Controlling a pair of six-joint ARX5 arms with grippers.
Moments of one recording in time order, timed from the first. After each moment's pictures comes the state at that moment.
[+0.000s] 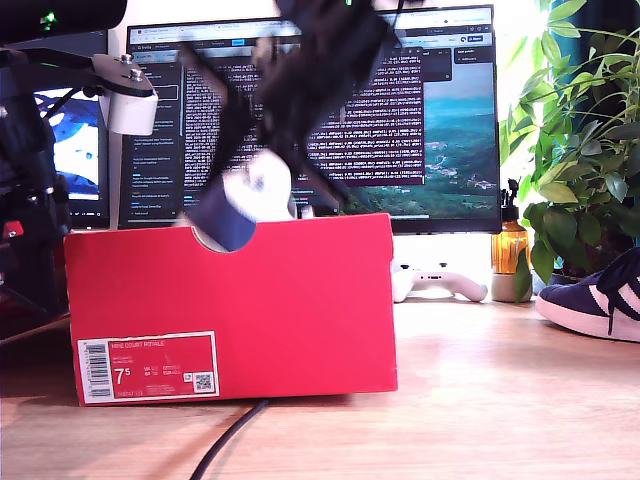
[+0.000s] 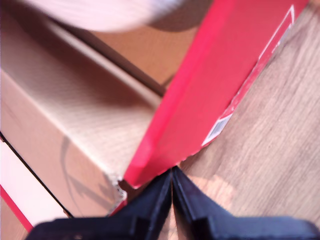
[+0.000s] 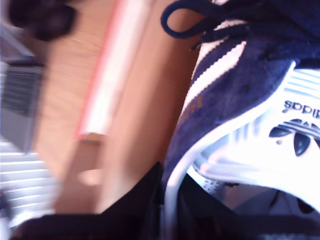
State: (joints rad) left arm -0.75 1.22 0.69 -0.55 -0.39 0.42; right arm 0.70 1.96 1.53 -0.42 -0.41 0.58
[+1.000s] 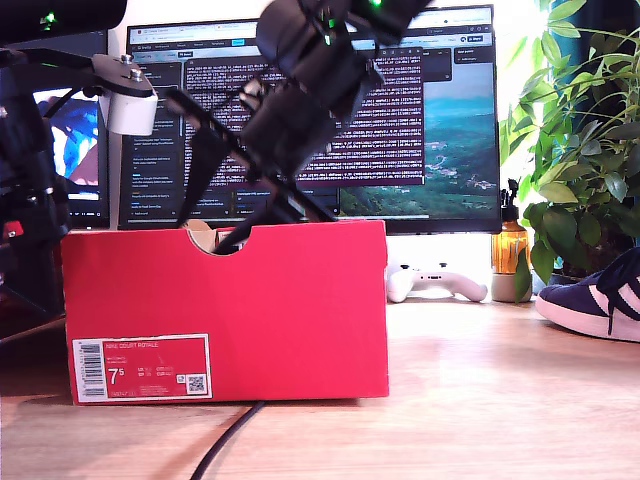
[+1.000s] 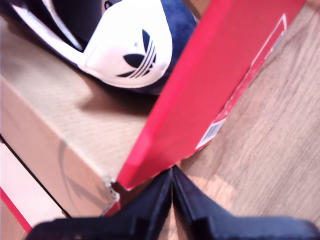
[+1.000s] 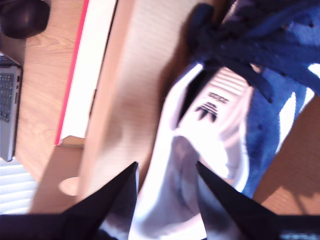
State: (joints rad) left arm -0.75 1.22 0.69 -0.55 -0.39 0.42; right arm 0.71 1.99 1.61 -0.47 -0.39 0.58
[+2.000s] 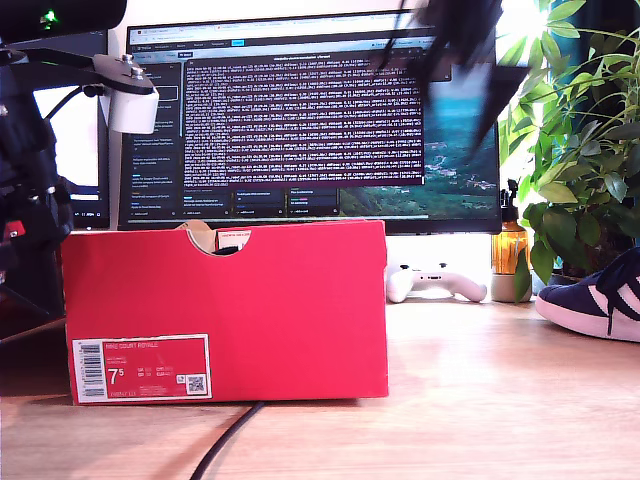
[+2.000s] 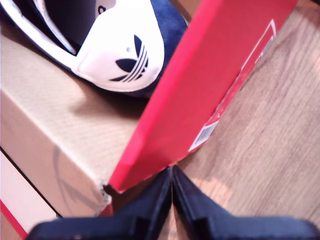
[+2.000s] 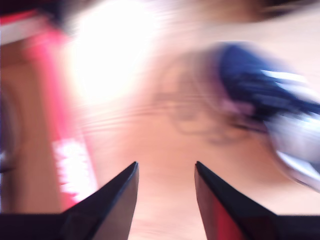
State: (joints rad) left arm -0.75 1.22 0.69 -0.55 -0.37 0.42; right arm 0.44 1.69 1.86 -1.37 0.39 0.72
